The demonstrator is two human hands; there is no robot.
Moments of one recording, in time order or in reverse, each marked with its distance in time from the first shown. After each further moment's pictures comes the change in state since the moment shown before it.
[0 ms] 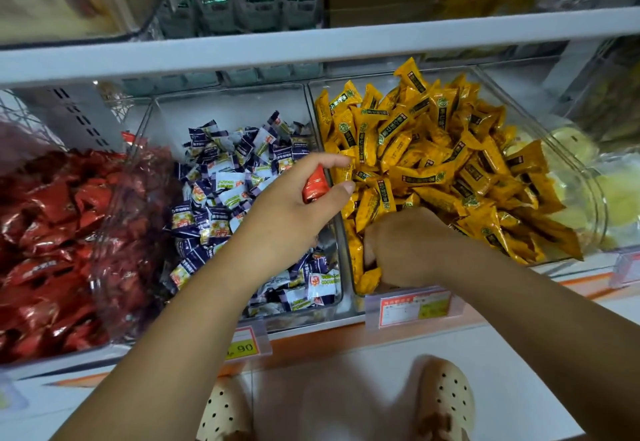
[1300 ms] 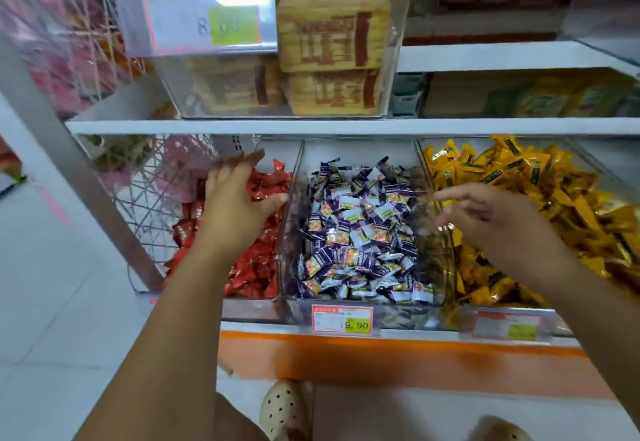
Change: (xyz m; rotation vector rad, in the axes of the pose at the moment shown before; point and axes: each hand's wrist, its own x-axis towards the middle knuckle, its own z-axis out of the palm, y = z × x) left_hand -0.071 -0.049 -0.165 0.520 0.640 -0.092; right_hand -0.027 -0.033 -0.041 0.881 0.678 0.021
